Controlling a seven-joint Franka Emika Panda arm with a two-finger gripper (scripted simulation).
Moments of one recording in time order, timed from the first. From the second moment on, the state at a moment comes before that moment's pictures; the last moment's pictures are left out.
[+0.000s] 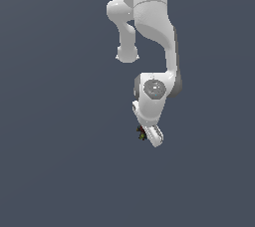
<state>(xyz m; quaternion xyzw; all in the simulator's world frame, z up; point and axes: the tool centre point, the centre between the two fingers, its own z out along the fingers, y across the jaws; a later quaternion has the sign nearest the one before) 0.033 0.083 0.035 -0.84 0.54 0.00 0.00</state>
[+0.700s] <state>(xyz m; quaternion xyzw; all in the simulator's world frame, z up) 0.059 0.097 0.095 -0.84 0.54 0.00 0.00</state>
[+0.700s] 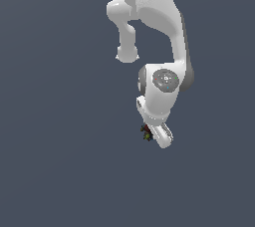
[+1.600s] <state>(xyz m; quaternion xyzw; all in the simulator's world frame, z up) 0.118 0.127 0.222 -0.84 0.54 0.00 0.00</state>
